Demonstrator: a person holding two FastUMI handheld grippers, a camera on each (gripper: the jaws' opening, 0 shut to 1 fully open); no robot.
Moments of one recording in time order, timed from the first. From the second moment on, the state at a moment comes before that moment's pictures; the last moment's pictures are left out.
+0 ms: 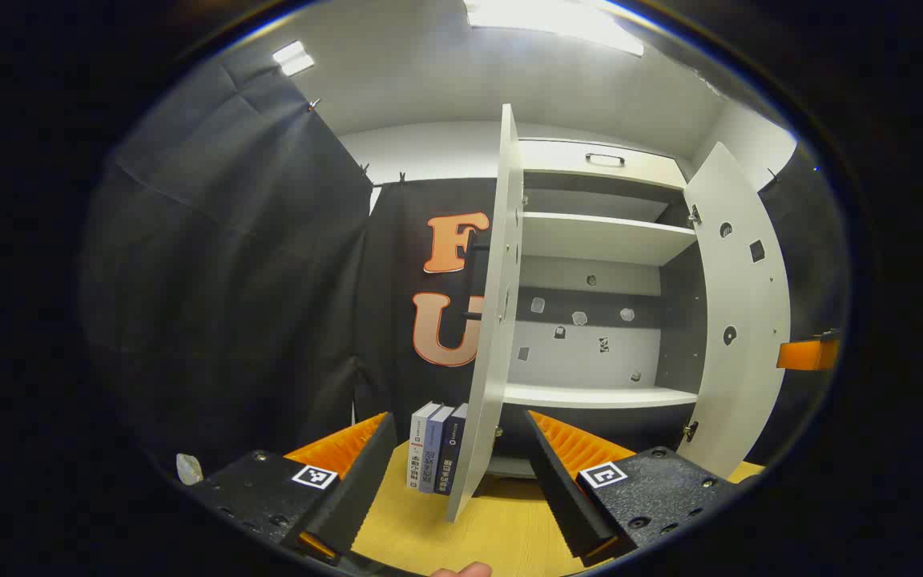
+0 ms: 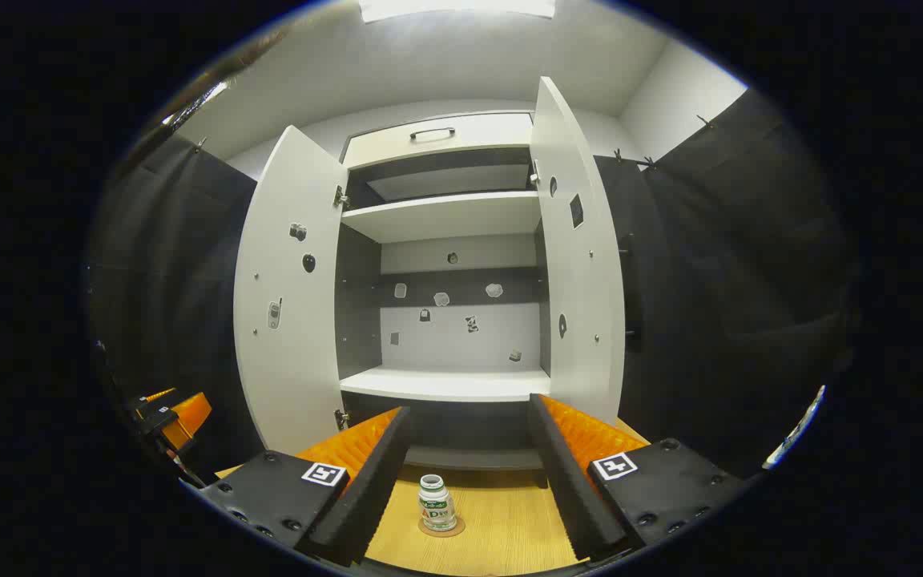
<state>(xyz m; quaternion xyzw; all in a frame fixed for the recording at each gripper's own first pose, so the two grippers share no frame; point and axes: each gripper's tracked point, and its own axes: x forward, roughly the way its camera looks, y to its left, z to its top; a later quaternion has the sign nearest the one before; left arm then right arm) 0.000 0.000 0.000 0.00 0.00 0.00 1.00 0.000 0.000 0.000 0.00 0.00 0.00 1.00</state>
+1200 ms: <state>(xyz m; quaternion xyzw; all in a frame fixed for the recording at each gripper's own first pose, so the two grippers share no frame) 0.011 -0.062 0.010 0.00 -0.01 -0.07 1.00 -0.003 -0.018 -0.003 -0.02 0.00 -0.01 1.00</state>
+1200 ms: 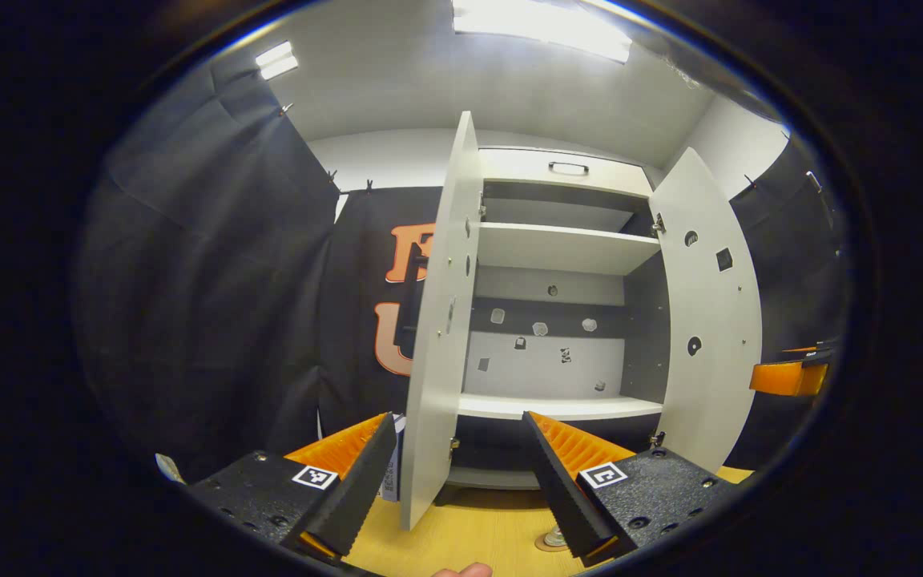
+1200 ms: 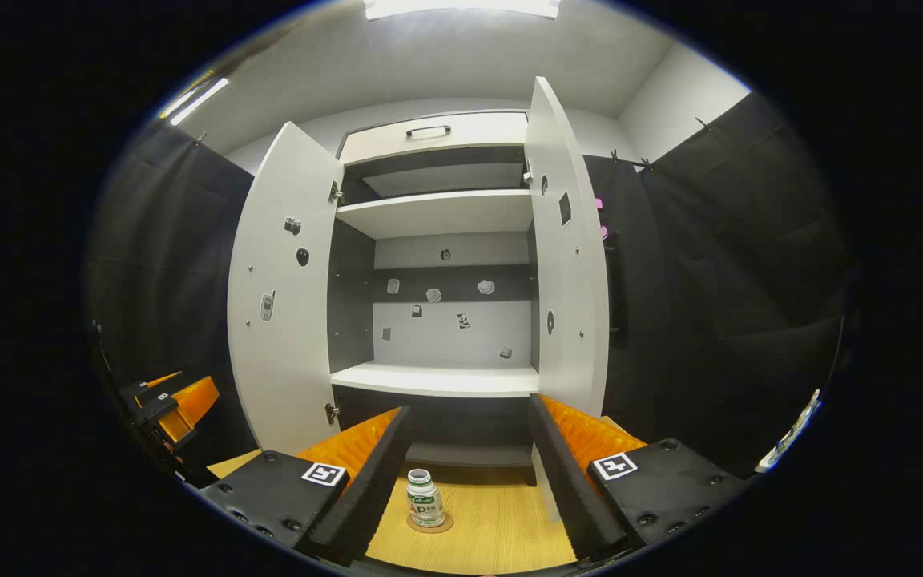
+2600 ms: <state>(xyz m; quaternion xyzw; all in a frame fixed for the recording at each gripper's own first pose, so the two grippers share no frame) 0.068 -0.258 -0.308 0.00 0.21 -0.19 0.96 0.038 -0.077 -0.034 0.02 0.05 0.00 1.00</state>
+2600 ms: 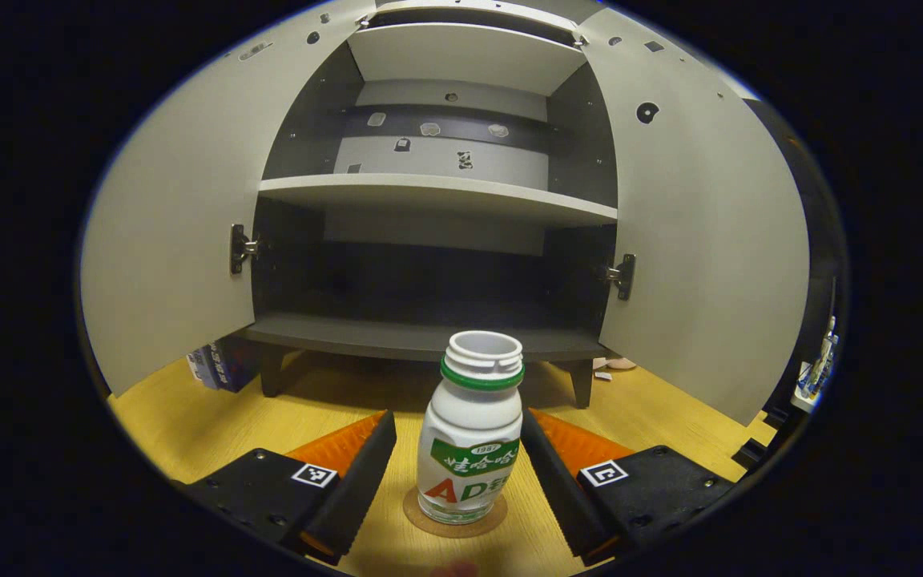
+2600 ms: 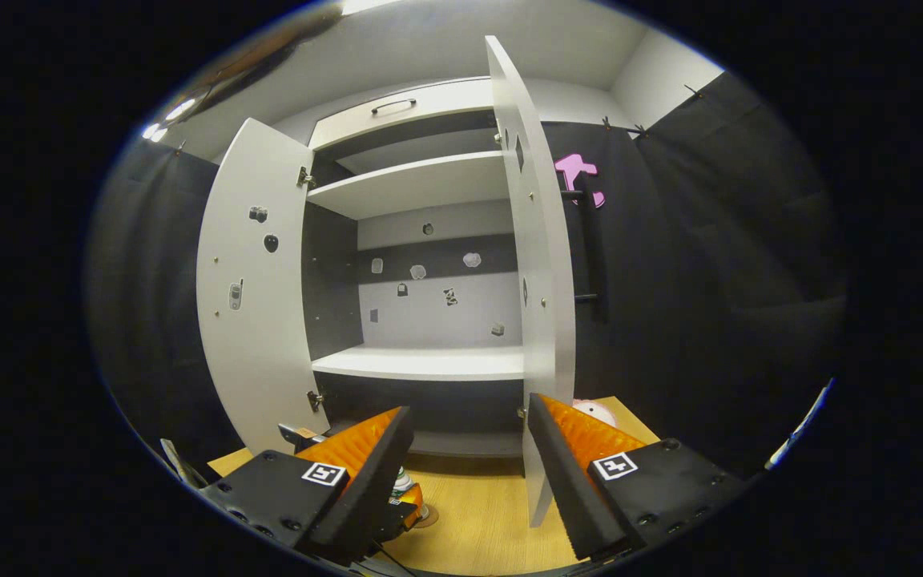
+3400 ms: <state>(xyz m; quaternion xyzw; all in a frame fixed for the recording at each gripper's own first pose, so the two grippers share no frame) 0.056 -0.239 -0.239 -0.03 0.21 -0.26 0.94 0.048 -0.057 -0.040 0.02 0.05 0.01 1.00</state>
